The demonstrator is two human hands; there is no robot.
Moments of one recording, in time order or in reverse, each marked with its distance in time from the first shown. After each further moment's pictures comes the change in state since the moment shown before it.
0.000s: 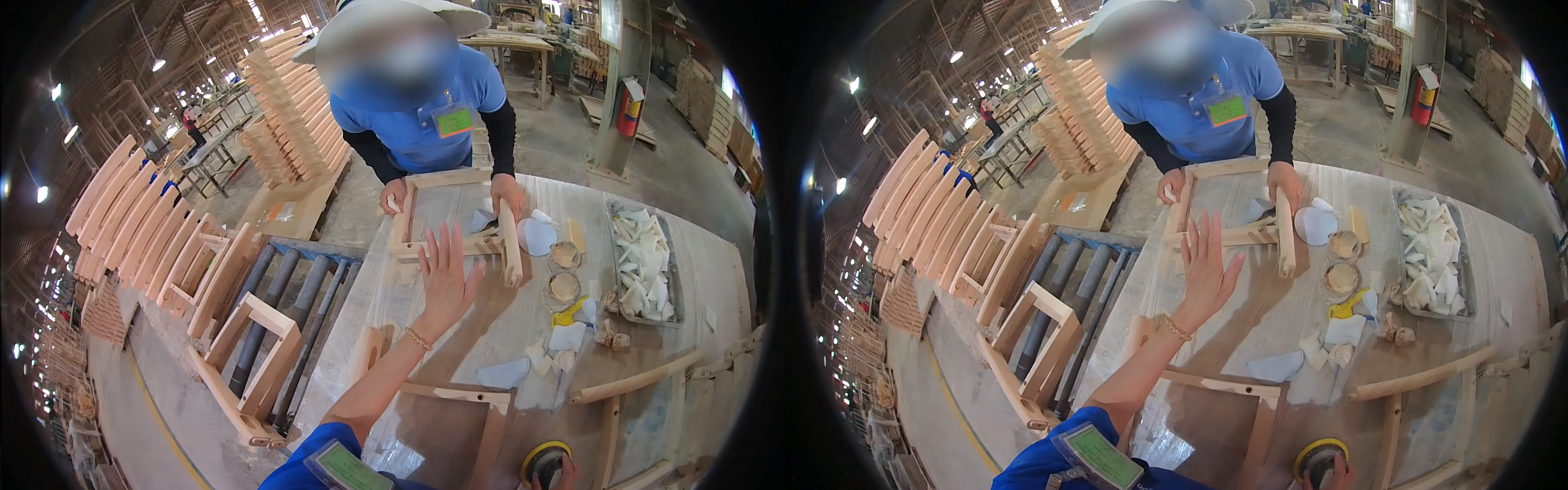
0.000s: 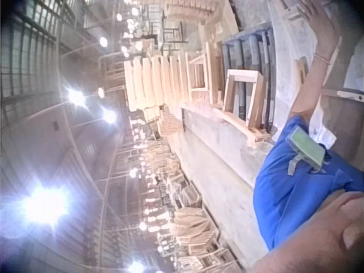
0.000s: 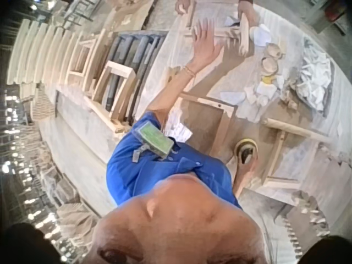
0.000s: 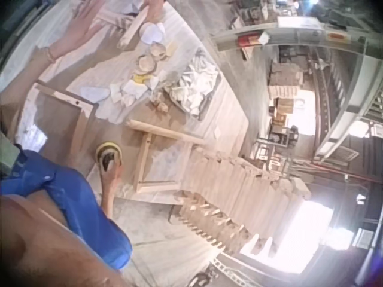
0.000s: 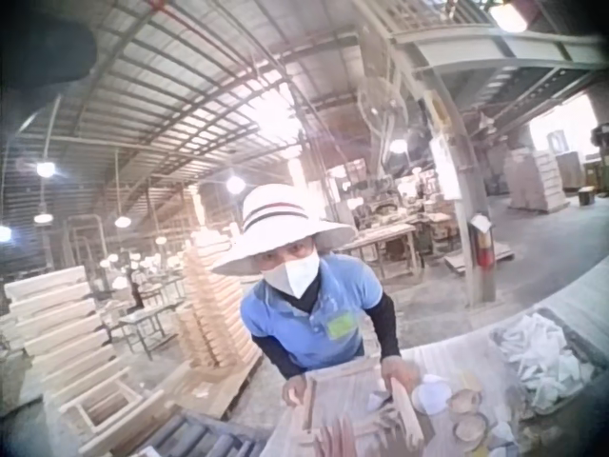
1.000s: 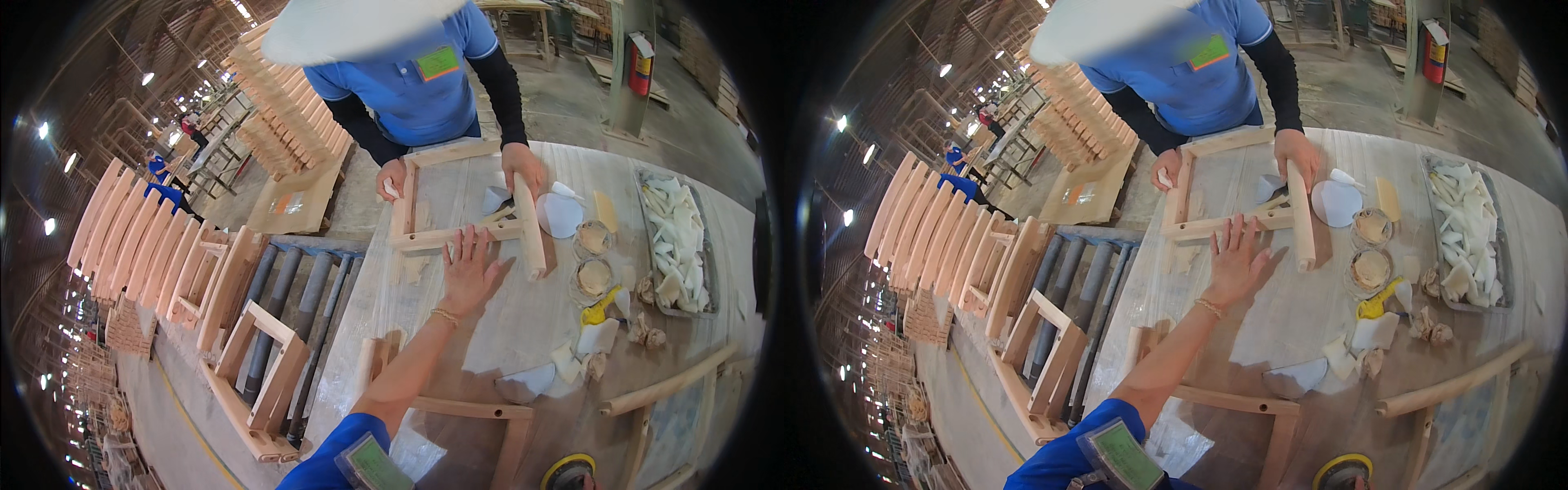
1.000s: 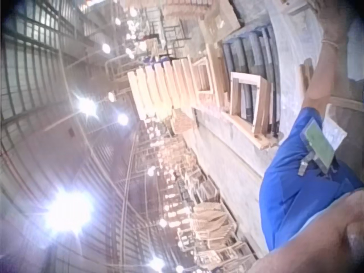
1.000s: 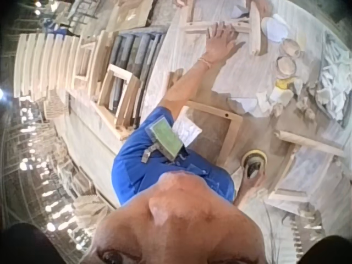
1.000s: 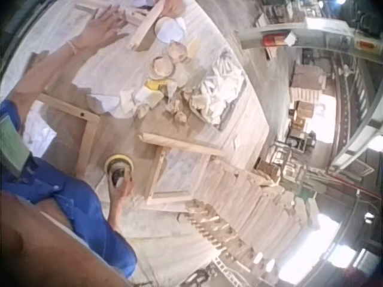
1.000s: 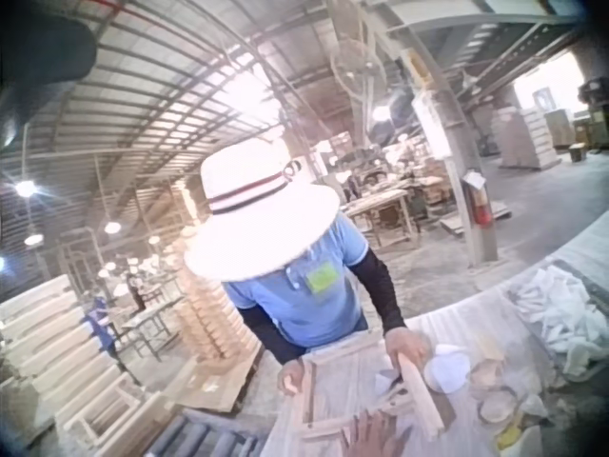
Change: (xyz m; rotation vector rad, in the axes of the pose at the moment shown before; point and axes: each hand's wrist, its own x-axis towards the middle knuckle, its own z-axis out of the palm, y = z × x) left_hand -0.010 -0.078 0.127 0.189 -0.298 -0.040; right_hand -0.001 0.016 0.016 -0.046 0.055 0.008
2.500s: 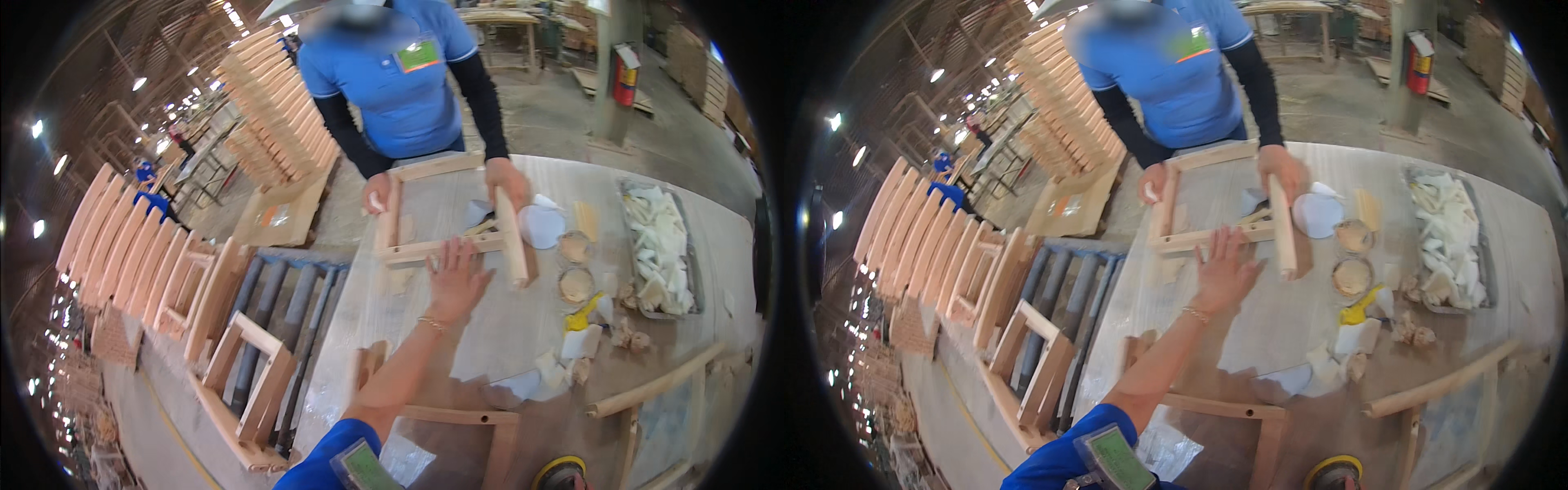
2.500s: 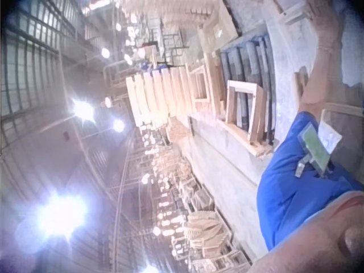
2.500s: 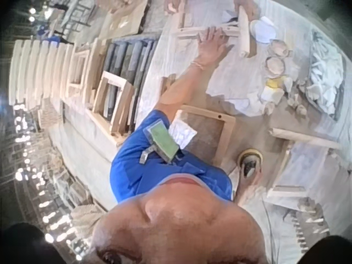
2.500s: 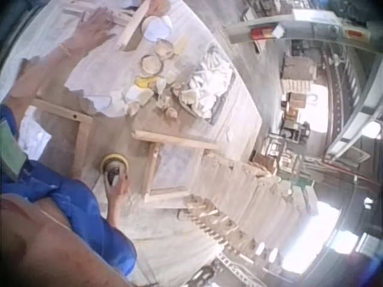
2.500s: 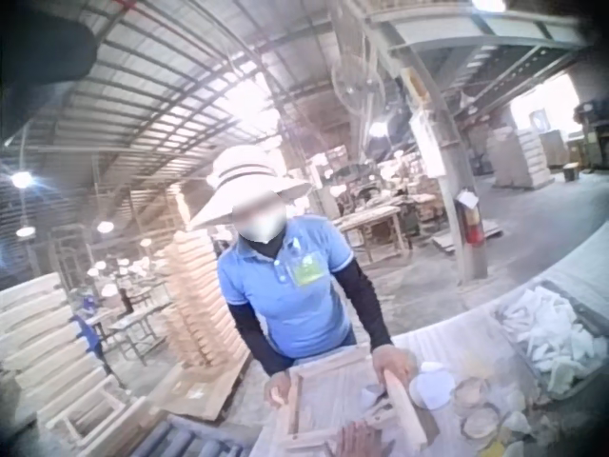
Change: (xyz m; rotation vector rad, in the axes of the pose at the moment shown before) left_hand 0.003 0.003 0.000 0.058 -0.096 -0.085; right_hand -0.001 -0.008 -0.007 -0.078 -0.067 0.089
